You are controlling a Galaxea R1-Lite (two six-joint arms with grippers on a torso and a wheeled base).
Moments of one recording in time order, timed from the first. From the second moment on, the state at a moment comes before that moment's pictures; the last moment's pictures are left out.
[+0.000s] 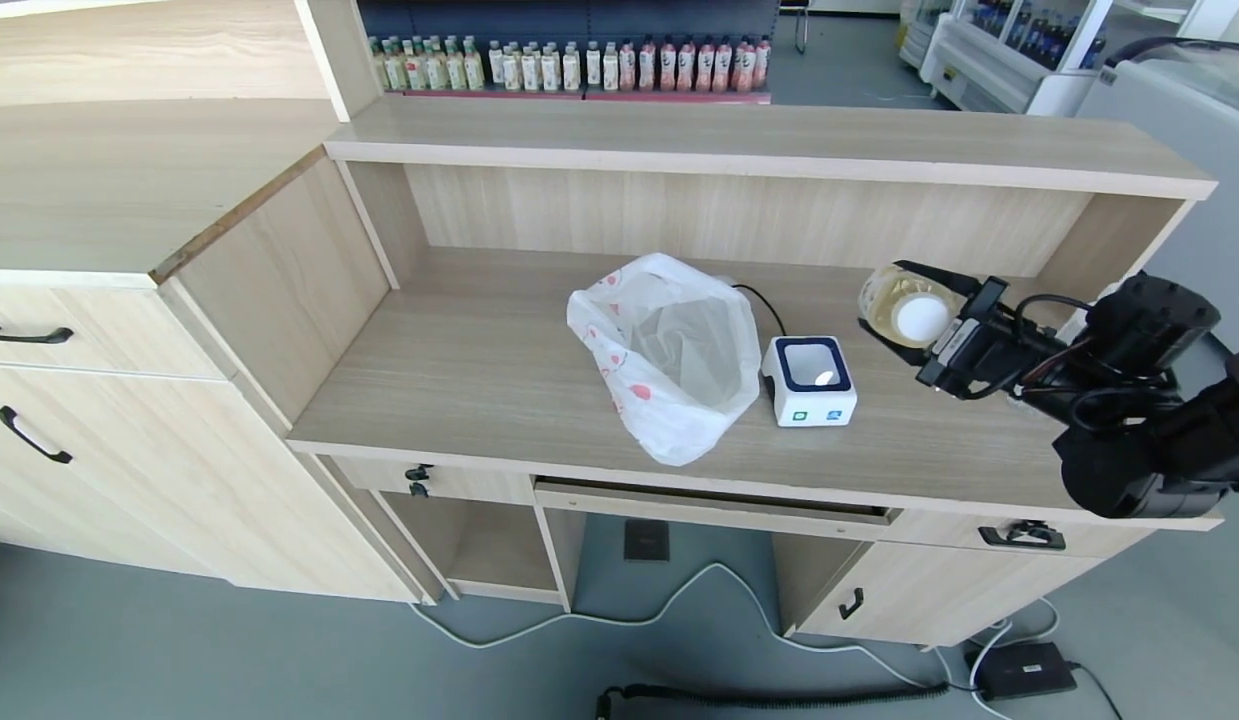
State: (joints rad) left arm 0.00 0.00 0.00 -0.05 0.04 -0.02; right arm -0.03 2.09 -0.98 -1.46 0.74 -1.09
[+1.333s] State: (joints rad) left arm 0.00 0.00 0.00 -0.05 0.04 -0.02; right arm 0.02 2.24 -1.02 -1.53 0.74 -1.13
